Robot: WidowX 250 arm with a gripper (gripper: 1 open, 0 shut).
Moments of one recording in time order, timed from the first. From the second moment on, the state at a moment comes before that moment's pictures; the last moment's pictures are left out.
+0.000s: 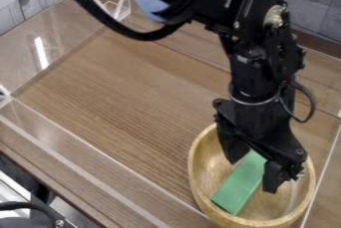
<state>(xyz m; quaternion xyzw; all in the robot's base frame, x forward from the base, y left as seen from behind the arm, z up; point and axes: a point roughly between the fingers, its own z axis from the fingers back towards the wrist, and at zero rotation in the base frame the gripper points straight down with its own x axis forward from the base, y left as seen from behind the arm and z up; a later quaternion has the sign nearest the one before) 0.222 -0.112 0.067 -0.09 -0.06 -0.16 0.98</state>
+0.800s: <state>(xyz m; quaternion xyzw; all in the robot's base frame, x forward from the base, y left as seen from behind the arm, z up) 0.232 -0.112 0.069 -0.09 -0.04 -0.20 0.97</state>
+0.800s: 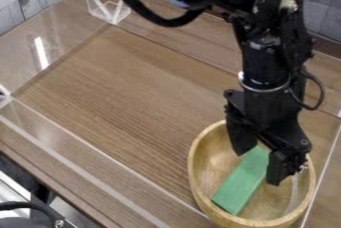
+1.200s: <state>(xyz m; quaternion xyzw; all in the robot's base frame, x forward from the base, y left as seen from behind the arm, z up) 0.248 -0.112 0.087 -0.08 -0.05 -0.14 0.99</state>
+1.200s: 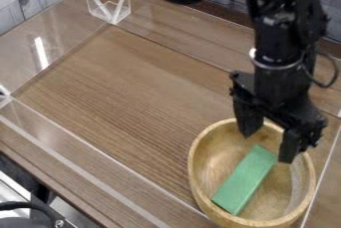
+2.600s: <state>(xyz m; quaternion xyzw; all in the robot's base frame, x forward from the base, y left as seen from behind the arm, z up) 0.288 -0.069 0.086 -0.07 -0.05 -0.08 0.99</state>
